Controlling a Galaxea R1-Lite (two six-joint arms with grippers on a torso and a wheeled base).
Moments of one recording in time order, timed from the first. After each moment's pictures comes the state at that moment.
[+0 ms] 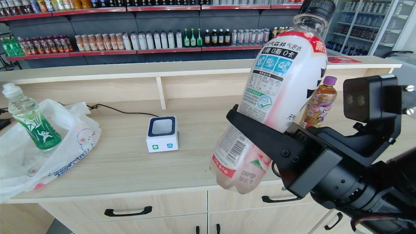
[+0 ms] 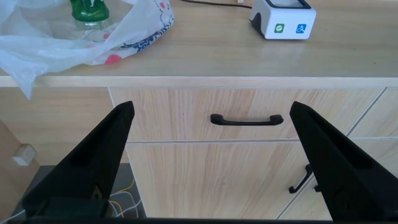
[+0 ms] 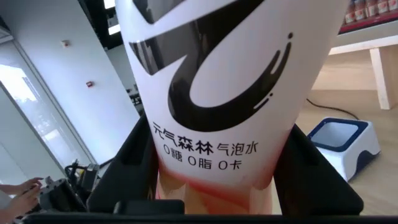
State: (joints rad) left arm 0.00 0.00 0.00 0.00 0.00 0.02; right arm 0.90 1.64 -0.54 -1.57 0.21 0.46
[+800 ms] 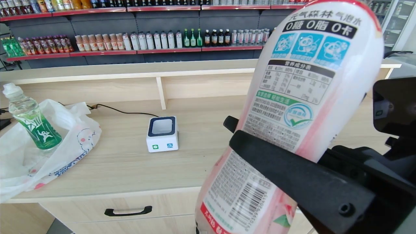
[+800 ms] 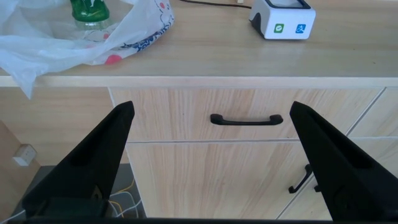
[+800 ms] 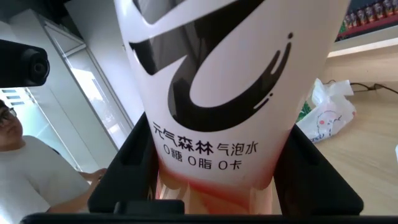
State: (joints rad) left arm 0.00 0.00 0.00 0.00 0.00 0.02; right arm 1.06 1.56 -0.52 -1.57 0.21 0.53
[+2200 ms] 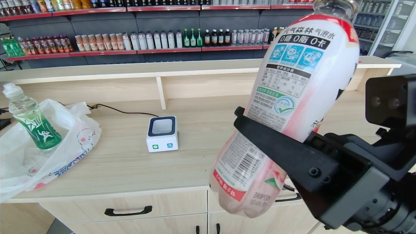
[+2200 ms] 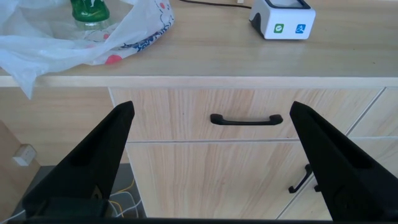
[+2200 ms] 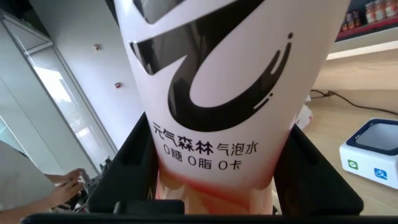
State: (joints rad) left arm 0.00 0.00 0.00 0.00 0.00 0.02; right arm 0.96 1.58 -0.51 -1.57 0.21 0.46
